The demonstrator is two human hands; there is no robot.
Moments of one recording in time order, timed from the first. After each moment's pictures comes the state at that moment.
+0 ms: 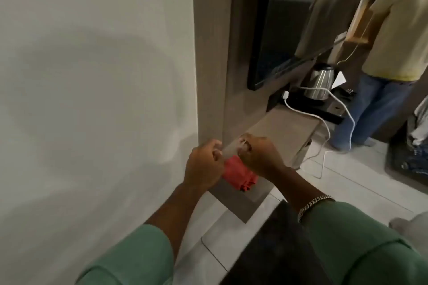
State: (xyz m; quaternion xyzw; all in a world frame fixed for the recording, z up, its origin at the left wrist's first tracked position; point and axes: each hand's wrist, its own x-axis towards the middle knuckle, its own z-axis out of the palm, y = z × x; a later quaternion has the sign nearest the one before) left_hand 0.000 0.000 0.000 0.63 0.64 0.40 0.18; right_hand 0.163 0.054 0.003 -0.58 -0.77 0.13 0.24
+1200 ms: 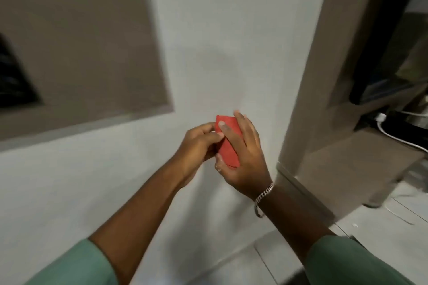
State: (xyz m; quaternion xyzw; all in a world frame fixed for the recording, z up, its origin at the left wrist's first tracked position) left_hand -0.184 -0.171 0.104 0.44 0.53 0.57 0.45; right_hand -0.061 -0.094 0.036 -0.23 -0.84 0.10 0.48
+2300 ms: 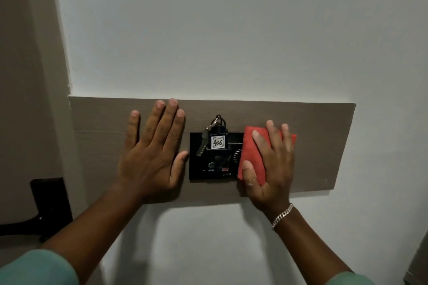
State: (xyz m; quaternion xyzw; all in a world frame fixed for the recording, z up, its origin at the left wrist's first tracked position) left_hand -0.519 -0.424 0.213 0.42 0.66 0.11 -0.61; right_hand -0.344 -0.239 0.179 -0.07 -0.73 -0.03 0.68
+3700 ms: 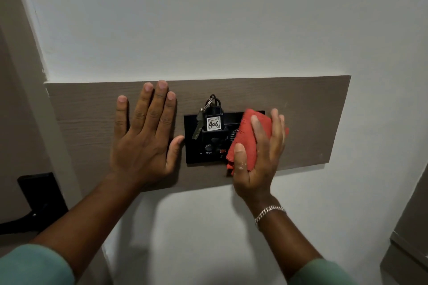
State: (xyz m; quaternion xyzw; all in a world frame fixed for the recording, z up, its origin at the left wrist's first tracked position) left_hand -0.519 -0.425 0.215 0.42 0.65 0.11 -0.62; right_hand -0.367 -0.267 0.154 -0.12 -0.68 0.09 0.72
